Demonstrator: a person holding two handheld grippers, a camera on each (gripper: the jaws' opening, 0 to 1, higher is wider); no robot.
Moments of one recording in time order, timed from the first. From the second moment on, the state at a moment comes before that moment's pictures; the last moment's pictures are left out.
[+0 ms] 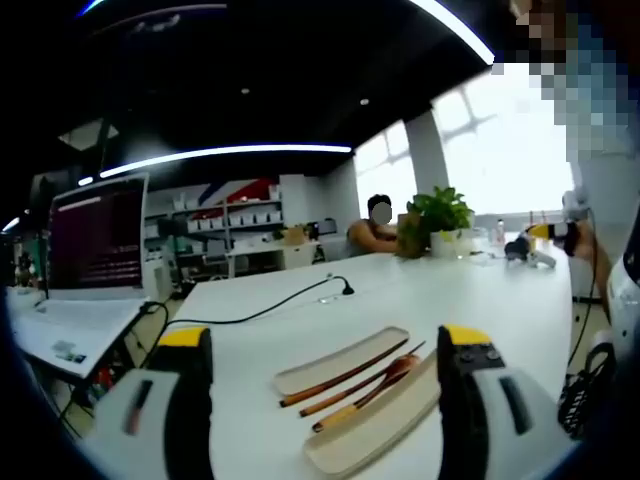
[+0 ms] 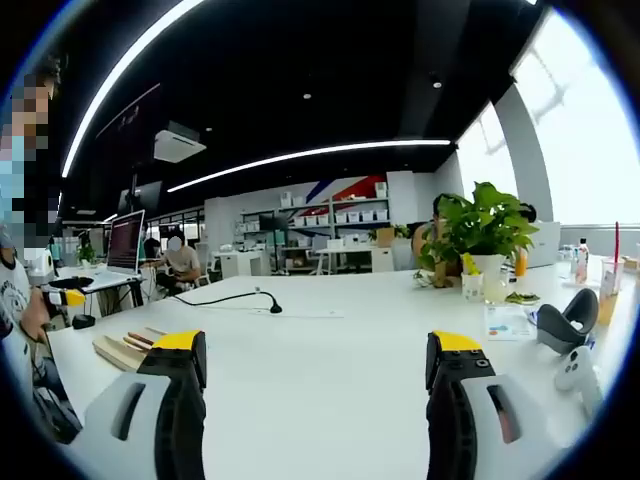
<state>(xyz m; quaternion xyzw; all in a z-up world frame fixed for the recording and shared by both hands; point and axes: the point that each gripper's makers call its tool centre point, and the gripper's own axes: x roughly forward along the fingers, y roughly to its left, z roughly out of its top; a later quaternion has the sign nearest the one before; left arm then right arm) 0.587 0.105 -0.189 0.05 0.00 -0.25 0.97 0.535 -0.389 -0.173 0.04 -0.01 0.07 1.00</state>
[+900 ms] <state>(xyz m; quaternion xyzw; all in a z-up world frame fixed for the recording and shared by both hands) 0.629 0.080 -0.177 0.16 0.05 -0.32 0.93 0.606 -0.306 -0.148 -0.02 0.03 0.20 0.98</state>
